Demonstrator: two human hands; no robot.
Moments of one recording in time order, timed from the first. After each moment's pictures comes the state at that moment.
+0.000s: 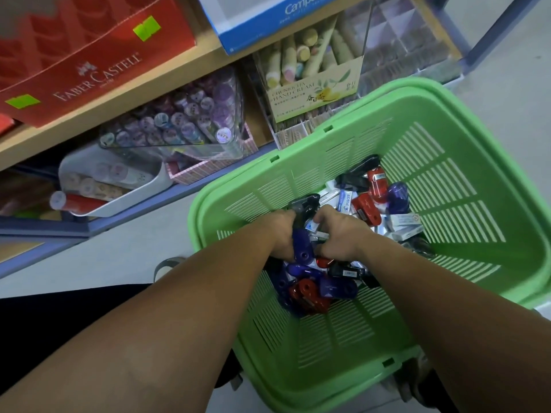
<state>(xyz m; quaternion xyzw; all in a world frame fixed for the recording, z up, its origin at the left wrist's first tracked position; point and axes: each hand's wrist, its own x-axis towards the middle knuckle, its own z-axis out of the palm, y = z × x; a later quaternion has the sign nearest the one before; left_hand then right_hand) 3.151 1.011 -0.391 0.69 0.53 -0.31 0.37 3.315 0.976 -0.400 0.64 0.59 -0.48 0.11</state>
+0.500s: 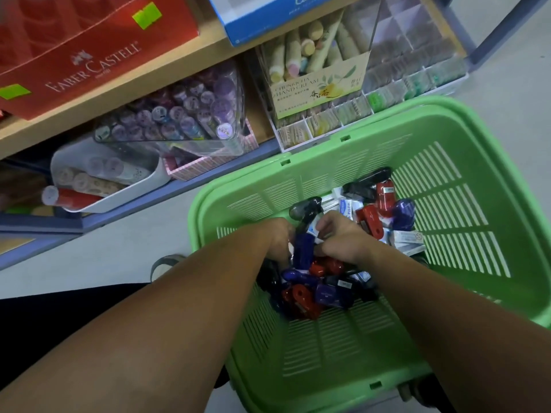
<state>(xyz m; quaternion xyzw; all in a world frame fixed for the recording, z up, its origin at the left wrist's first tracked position) 3.141 1.007 -0.395 0.62 0.53 -0.35 0.46 3.310 0.961 -0.418 0.67 0.39 -0.63 -0.05</state>
